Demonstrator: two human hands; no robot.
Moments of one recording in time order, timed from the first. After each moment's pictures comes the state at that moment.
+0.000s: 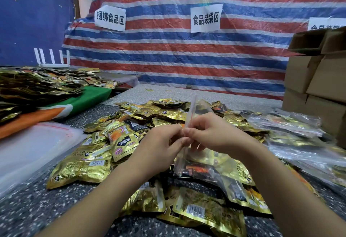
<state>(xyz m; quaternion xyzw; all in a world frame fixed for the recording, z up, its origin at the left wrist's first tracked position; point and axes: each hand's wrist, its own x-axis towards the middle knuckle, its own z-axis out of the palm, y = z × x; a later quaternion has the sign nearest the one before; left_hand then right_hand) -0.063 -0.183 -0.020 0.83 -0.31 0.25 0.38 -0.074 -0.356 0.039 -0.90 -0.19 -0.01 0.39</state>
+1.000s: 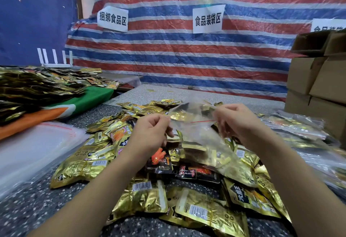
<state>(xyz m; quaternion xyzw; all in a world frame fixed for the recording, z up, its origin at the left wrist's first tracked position) -0.061 -0.172 -0.002 0.73 -0.14 0.14 0.65 -0.069 -0.389 0.054 -0.83 -0.12 -0.08 0.53</state>
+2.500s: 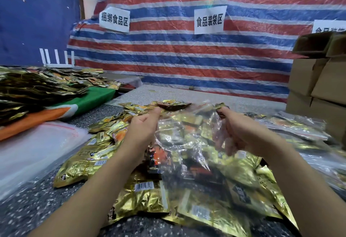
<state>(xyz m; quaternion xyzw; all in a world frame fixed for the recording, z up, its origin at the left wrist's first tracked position) -0.052 -0.160 -0.001 0.70 -0.07 0.13 0.70 -0.047 -0.403 0.037 -0.84 0.00 0.06 0.54</state>
